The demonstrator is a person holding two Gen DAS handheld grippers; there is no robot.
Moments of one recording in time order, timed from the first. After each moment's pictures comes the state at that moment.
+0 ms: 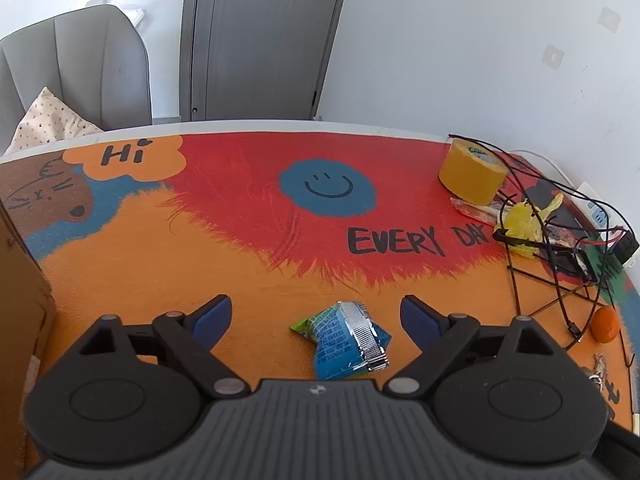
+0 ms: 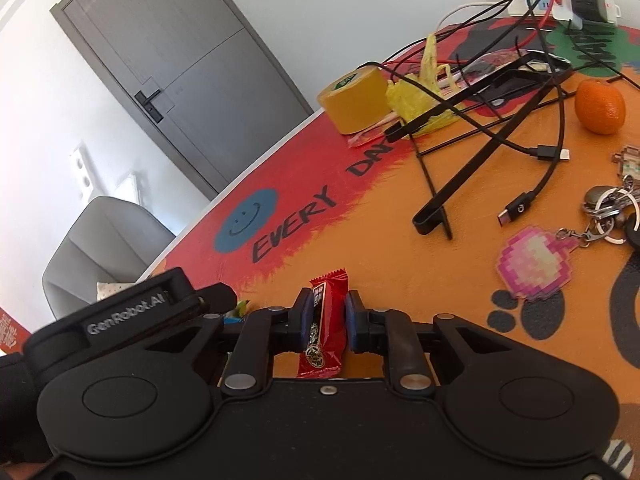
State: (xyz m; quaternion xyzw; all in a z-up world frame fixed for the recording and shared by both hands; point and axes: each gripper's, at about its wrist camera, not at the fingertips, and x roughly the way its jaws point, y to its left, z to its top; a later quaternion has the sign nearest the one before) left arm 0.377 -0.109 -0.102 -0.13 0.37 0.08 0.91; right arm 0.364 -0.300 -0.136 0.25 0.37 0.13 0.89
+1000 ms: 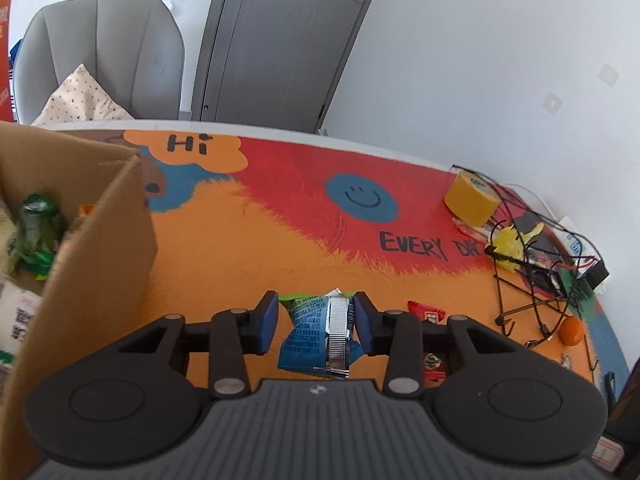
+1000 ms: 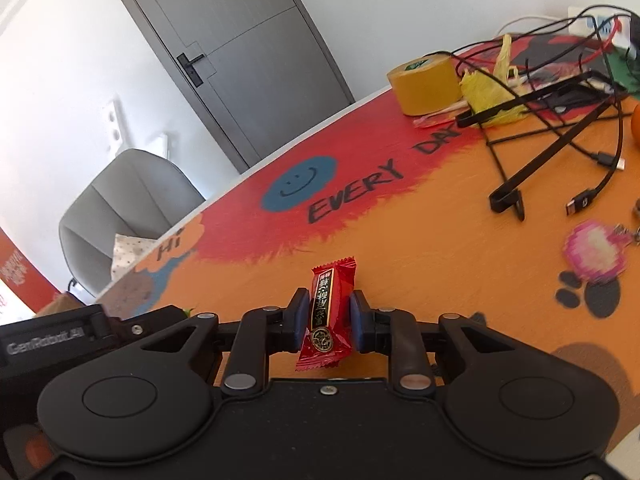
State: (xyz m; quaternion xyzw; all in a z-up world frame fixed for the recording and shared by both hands) left arm 0.298 -0.059 -0.073 -0.19 0.34 0.08 0.92; right arm 0.348 -0.261 -0.130 0.19 0.37 0.19 0.89
